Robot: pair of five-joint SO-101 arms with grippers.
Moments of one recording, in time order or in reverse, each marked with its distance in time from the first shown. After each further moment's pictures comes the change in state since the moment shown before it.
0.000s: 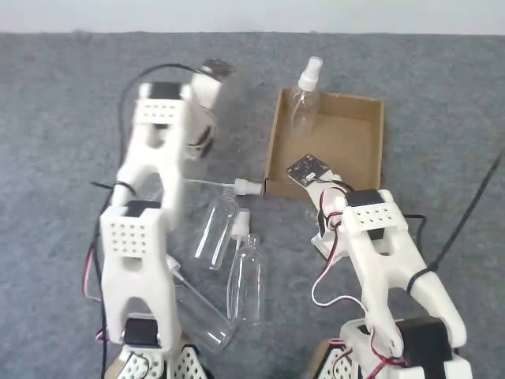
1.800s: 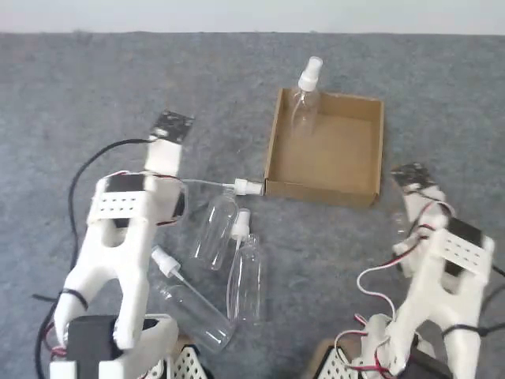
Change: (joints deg) left arm -1.7 -58.5 80.1 -32.1 7.4; right arm 40.0 -12.7 5.5 -2.3 18.4
